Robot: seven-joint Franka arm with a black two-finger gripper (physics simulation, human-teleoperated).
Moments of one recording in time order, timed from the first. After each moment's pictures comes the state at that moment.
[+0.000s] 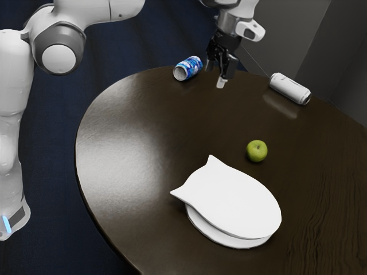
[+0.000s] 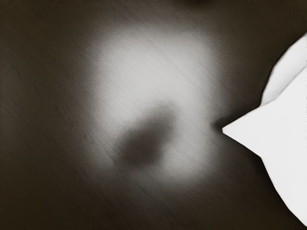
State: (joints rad) arm 0.03 0.22 0.03 -1.13 -0.01 1.32 0.01
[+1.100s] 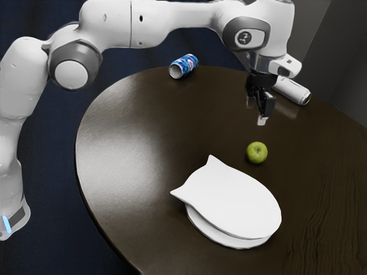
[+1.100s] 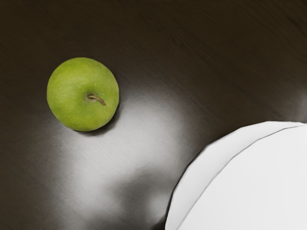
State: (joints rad) arm -0.05 0.39 -0.09 -1.09 -0.02 1.65 -0.05
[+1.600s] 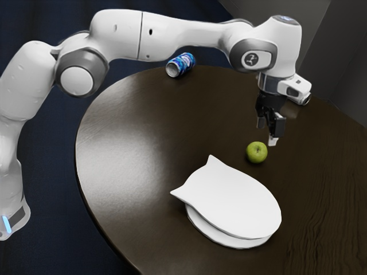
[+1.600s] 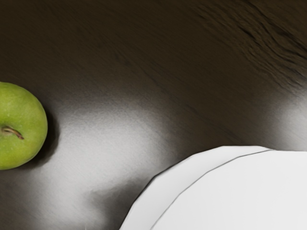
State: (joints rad) arm -0.05 0.46 -0.15 -1.08 -0.02 1.73 -0.07
